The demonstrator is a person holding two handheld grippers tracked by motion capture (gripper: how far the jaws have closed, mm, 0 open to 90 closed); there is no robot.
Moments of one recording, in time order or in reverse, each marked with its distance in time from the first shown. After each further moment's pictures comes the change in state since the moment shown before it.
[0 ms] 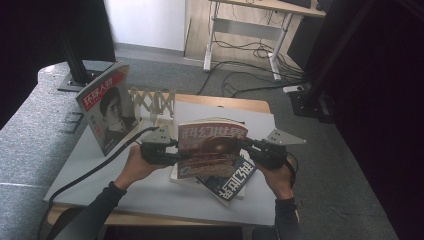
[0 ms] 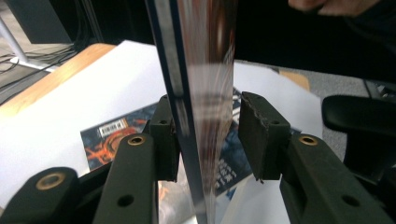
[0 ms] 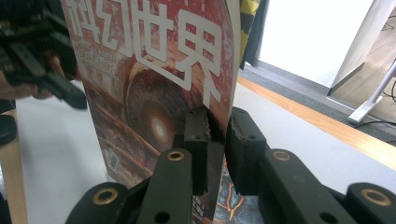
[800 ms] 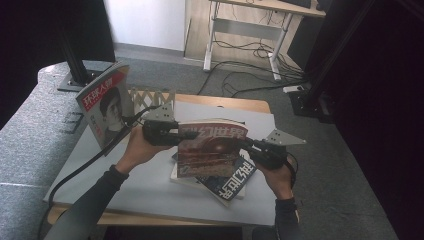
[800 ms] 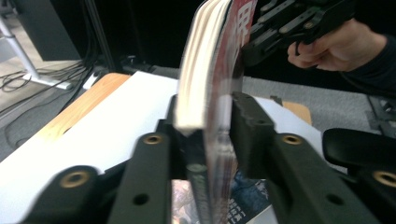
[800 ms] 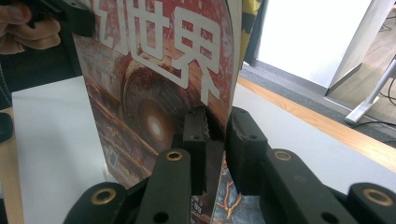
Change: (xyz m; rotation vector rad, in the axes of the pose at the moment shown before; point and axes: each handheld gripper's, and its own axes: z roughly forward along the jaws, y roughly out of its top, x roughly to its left) left arm 0.011 0.054 -0.011 -0.002 0.019 0.021; right arm 0.000 -0.001 0.000 0.001 -0.005 -0.008
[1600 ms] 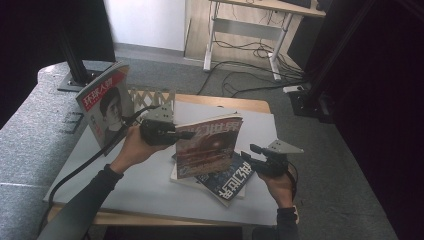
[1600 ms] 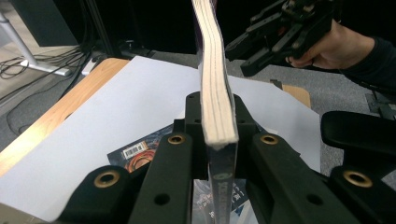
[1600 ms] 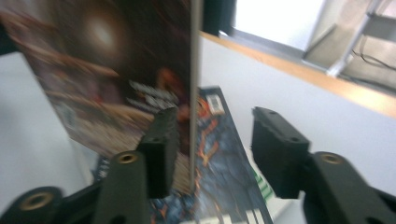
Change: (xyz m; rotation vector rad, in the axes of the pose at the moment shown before) left arm 0.000 0.002 -0.008 0.063 -0.001 0.008; right arm -0.014 -0.052 0.002 0.113 -0.122 0.083
